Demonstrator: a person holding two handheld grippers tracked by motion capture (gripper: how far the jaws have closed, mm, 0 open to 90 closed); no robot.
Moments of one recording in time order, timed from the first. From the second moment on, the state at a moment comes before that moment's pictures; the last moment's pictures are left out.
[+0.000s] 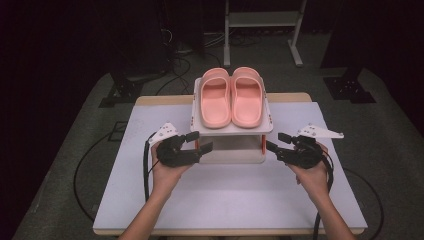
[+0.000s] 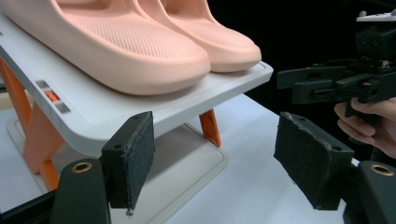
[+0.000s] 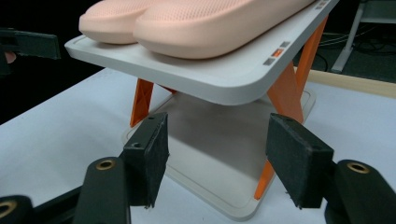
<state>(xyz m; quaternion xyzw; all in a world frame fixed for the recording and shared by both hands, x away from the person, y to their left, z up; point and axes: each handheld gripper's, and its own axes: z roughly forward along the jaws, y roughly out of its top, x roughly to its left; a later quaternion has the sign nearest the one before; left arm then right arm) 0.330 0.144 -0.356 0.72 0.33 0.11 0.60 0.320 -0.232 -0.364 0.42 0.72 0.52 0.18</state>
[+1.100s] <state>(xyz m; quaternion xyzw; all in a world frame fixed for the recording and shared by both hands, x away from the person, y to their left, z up) 0.310 0.149 -0.391 0.74 0.32 0.11 0.59 0.305 -0.256 -0.408 0.45 0.71 0.51 0.17</state>
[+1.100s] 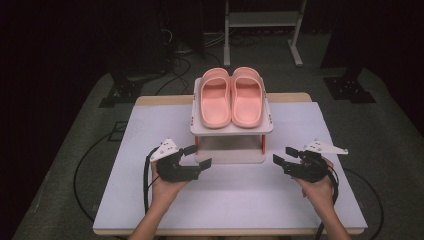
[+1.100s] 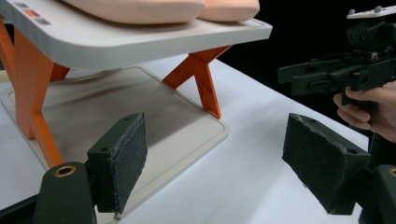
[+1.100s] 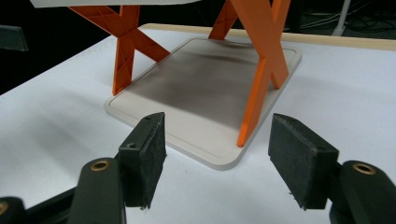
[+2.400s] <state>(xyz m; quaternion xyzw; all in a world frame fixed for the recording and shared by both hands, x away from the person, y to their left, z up) 0.292 0.194 -0.432 0.72 0.37 0.13 0.58 0.281 -0.304 -0.443 0.50 0.68 0.51 0.17</state>
